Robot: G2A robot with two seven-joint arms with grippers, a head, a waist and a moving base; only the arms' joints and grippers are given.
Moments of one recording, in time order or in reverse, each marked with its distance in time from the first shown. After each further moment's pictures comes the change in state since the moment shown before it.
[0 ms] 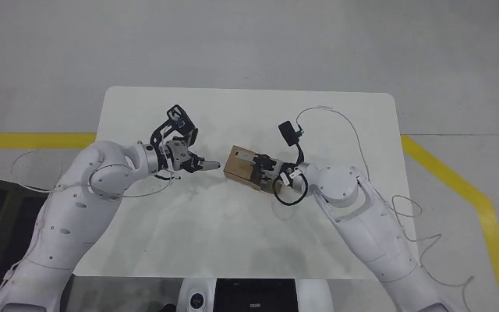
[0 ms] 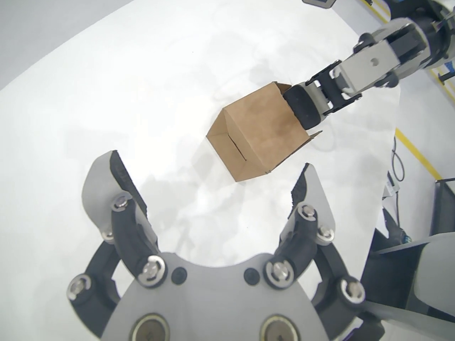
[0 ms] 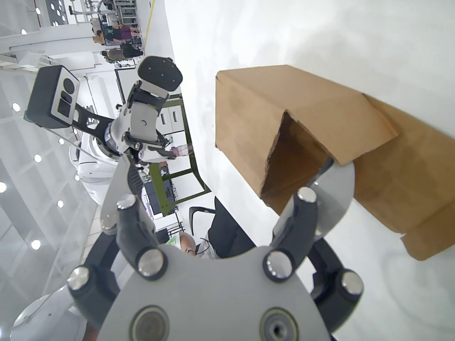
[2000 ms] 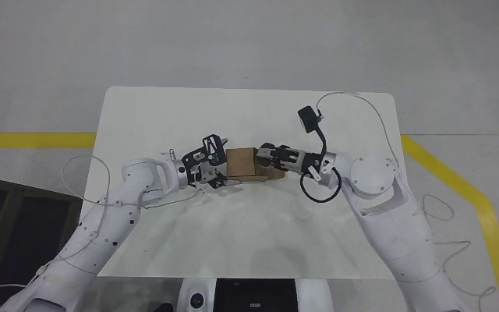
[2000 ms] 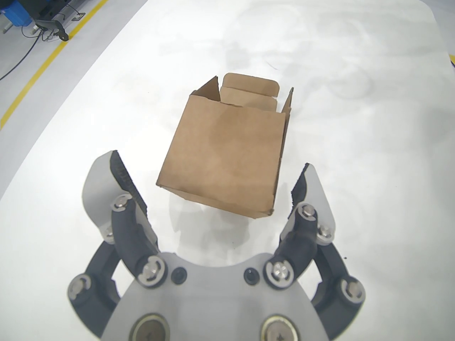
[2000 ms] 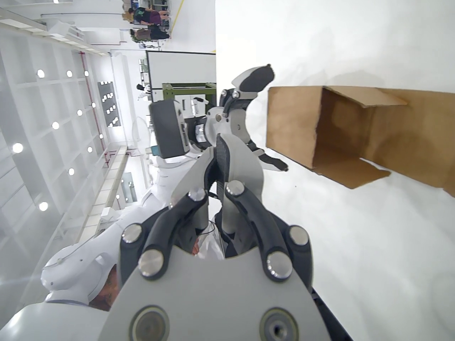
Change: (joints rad) left arm 0.007 -0.065 0.179 0.068 0.609 -0.077 0.554; right arm -0.035 0.043 0.159 -0.116 0.001 -0.048 0.159
